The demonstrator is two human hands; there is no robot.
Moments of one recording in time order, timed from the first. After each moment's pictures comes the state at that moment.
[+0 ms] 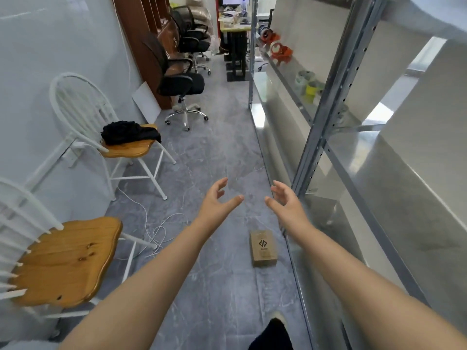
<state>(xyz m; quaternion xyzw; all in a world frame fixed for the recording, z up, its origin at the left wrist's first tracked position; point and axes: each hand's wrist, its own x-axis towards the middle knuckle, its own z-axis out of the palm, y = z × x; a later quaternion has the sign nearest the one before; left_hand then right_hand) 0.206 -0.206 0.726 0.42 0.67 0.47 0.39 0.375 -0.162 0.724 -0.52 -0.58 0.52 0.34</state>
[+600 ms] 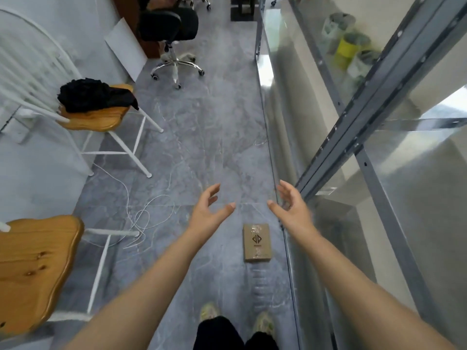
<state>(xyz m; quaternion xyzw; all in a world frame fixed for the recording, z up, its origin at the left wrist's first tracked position) 0.179 -0.023 0.603 0.35 0.70 0.44 0.44 0.366 0.042 0.614 -0.56 -0.56 0.54 0.28</state>
